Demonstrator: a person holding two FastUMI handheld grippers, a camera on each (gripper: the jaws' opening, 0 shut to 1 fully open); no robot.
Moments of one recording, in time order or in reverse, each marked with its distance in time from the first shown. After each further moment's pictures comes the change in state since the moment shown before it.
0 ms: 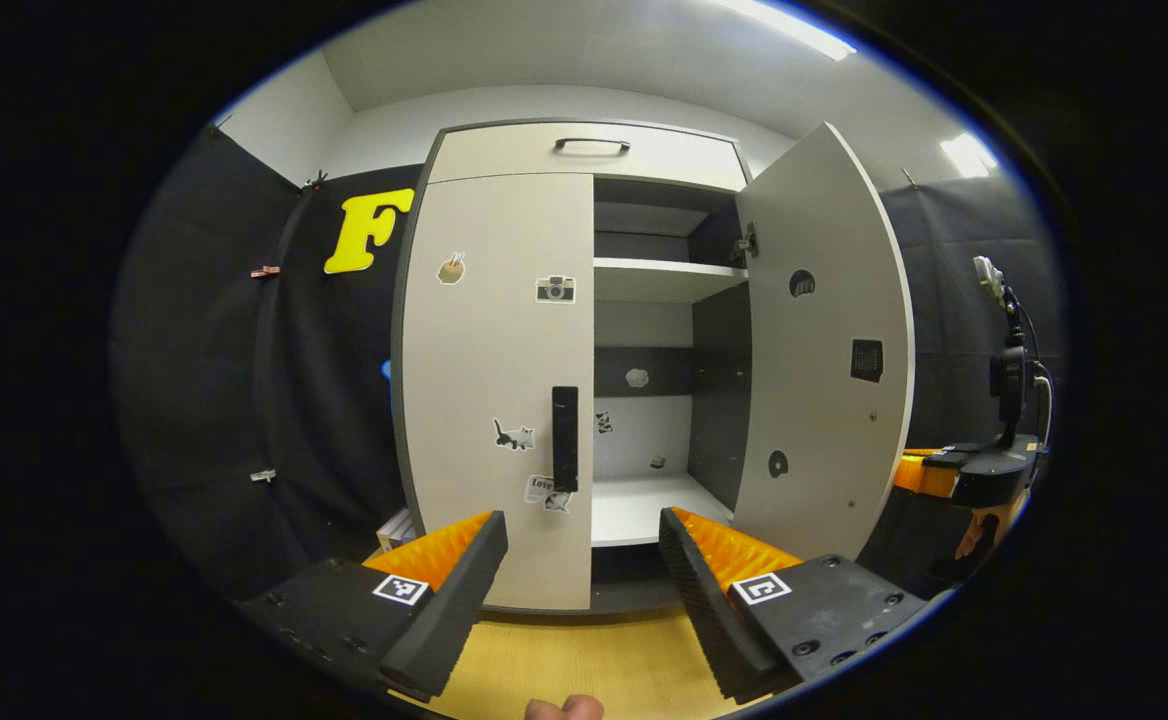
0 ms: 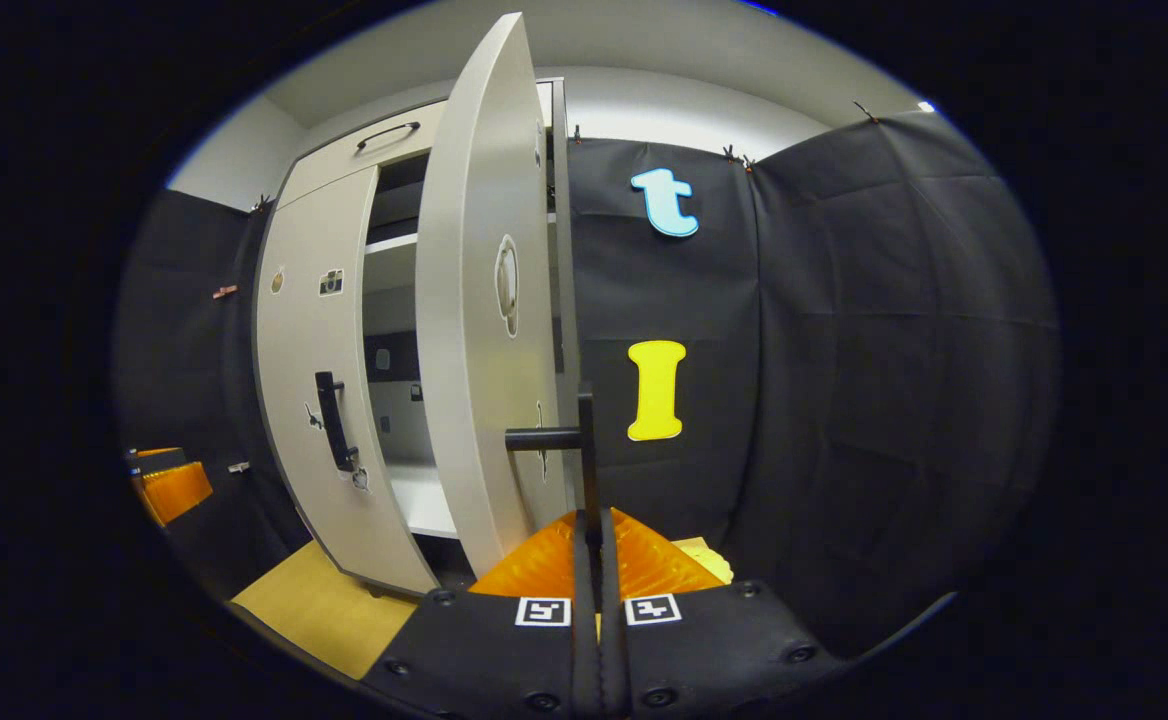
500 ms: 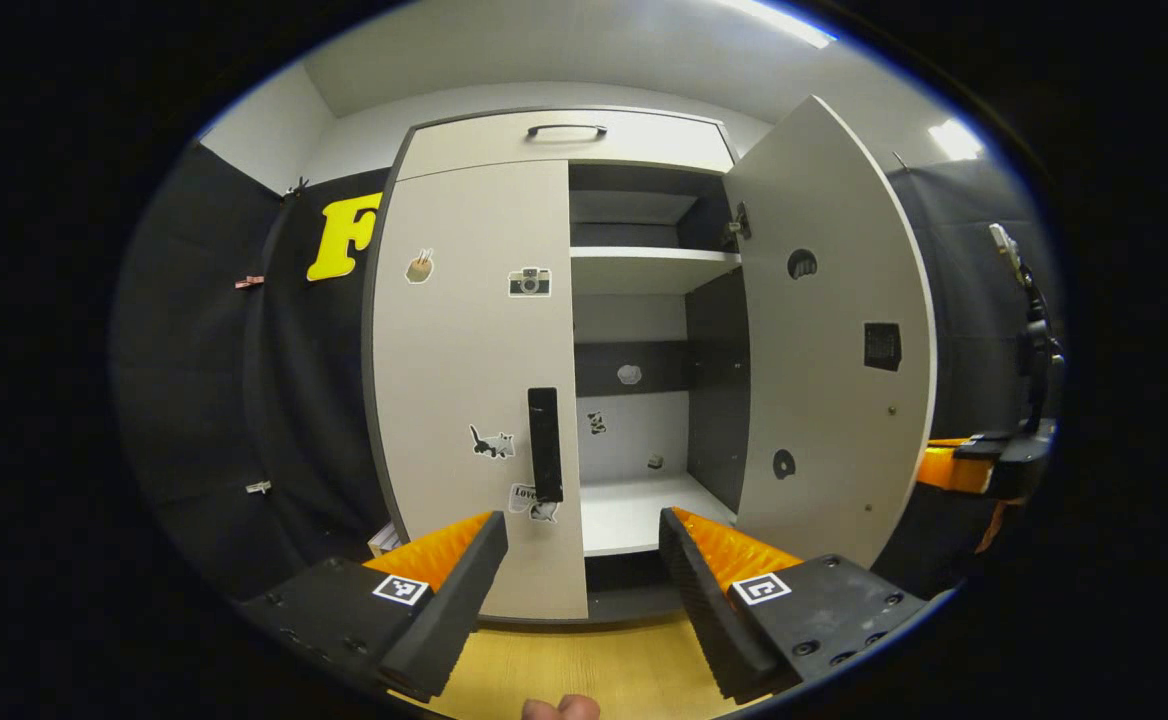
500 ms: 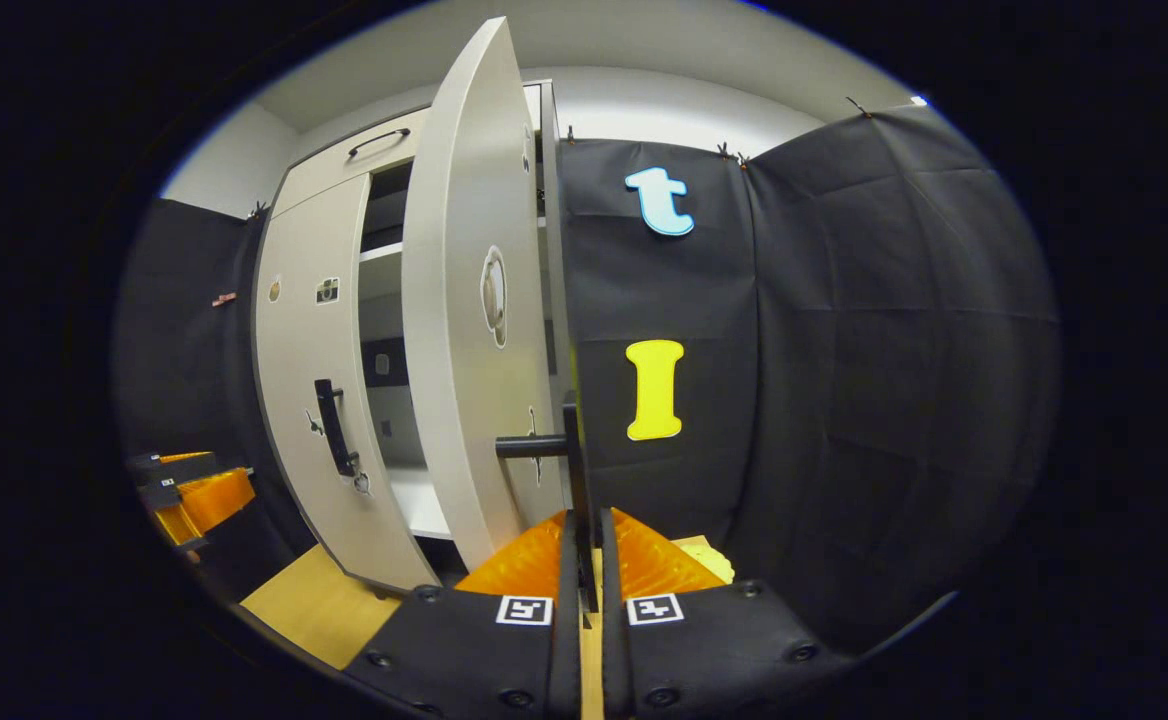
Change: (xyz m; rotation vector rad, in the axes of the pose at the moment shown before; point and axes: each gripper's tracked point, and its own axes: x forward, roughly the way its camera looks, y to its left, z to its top) left arm 0.044 -0.009 -0.002 0.056 0.011 0.006; right arm -0.010 -0.006 0.009 0.018 -0.012 -0.010
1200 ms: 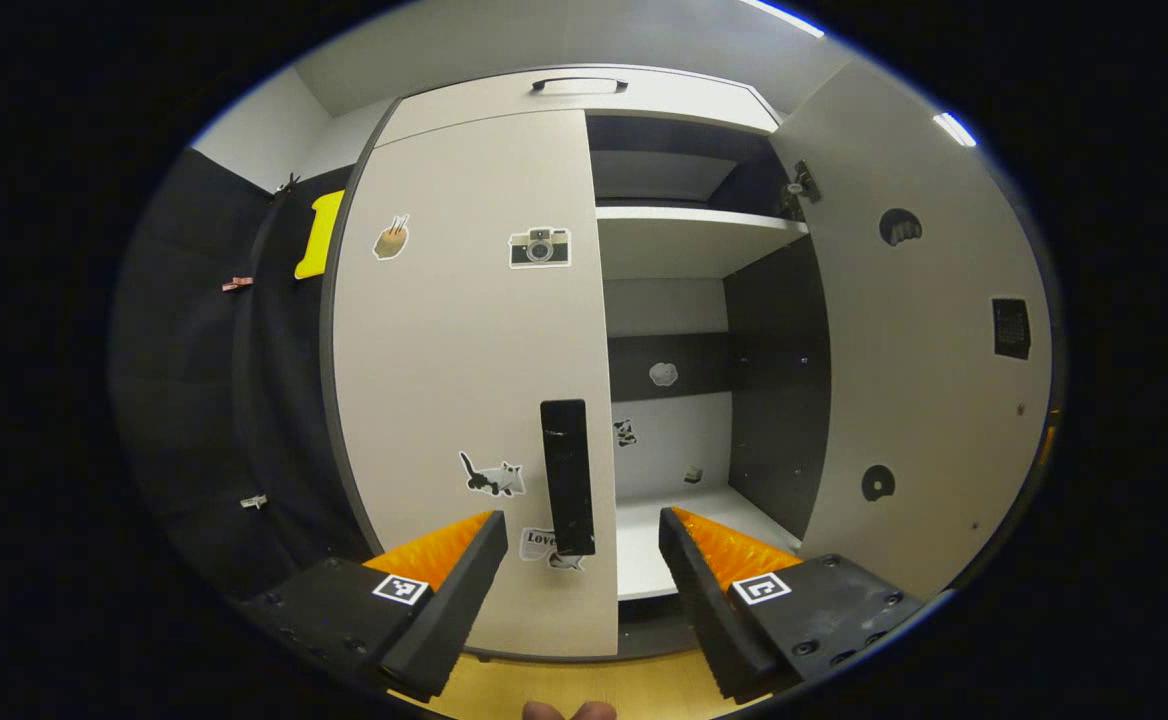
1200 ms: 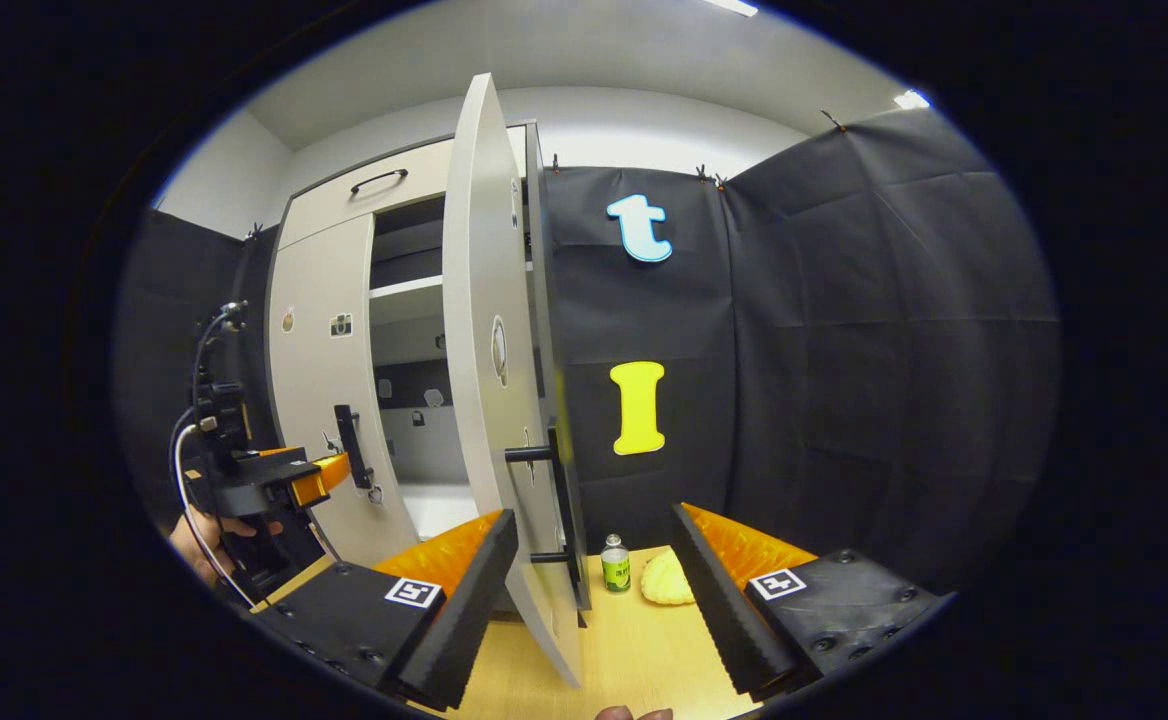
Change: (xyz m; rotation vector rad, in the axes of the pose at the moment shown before) left arm 0.112 0.033 0.003 0.022 -0.007 0.051; right arm -0.062 -0.012 0.016 0.032 -0.045 -0.027
